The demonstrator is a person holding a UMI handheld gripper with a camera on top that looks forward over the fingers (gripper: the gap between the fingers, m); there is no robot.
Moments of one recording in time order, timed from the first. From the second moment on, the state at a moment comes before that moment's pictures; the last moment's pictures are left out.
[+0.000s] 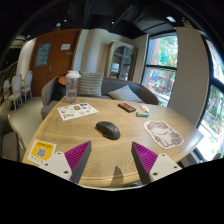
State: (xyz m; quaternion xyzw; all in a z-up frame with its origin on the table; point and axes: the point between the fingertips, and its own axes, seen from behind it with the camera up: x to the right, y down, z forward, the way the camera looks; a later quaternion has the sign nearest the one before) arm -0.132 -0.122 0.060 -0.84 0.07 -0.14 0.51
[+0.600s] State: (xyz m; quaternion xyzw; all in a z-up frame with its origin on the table) arm -0.074 0.005 0.008 -0.88 0.06 -0.10 0.46
